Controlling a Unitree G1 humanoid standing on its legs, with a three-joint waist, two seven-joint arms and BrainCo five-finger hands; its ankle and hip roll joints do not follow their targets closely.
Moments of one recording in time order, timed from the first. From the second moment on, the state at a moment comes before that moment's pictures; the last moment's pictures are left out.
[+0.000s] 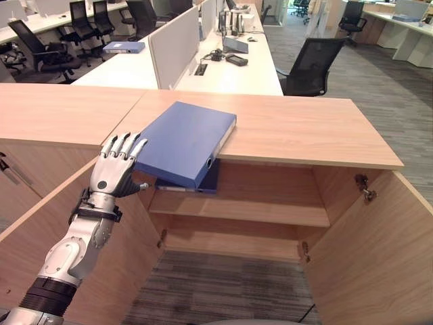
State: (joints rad) left arm -0.08 0.79 -0.13 0.02 0.84 -0.04 0.42; right arm 0.06 -0.29 0.20 1.31 0.06 0.01 -0.10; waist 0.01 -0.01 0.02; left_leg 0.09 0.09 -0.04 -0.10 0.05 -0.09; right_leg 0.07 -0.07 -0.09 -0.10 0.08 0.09
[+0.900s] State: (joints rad) left arm -0.28 0.80 -0.32 0.21 0.92 0.03 0.41; right arm 0.06 -0.30 0.20 1.31 0.06 0.01 -0.10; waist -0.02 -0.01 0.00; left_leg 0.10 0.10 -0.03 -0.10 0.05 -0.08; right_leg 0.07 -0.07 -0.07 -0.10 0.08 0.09
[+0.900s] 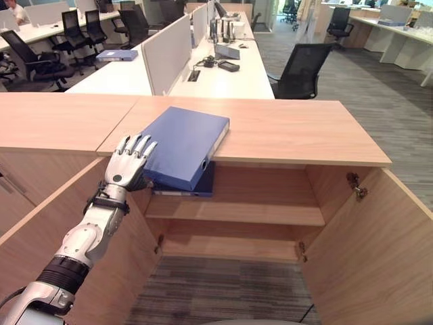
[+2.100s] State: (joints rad) left arm -0.44 0.79 -0.48 0.40 0.92 0.08 0.42; right arm 0.05 -0.30 0.23 1.34 0.06 0.01 -0.10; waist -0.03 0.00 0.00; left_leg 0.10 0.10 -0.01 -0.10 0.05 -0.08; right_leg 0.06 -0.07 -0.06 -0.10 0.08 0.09
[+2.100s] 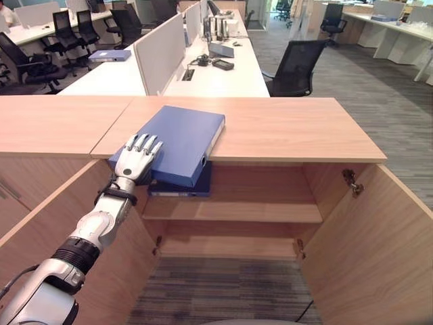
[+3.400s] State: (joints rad) left arm 0.11 0.48 -0.13 -0.15 0.34 -0.10 0.34; right arm 0.10 -0.30 0.19 1.30 0.06 0.03 -0.10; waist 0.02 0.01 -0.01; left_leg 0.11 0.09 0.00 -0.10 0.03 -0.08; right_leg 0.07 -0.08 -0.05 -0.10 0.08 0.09
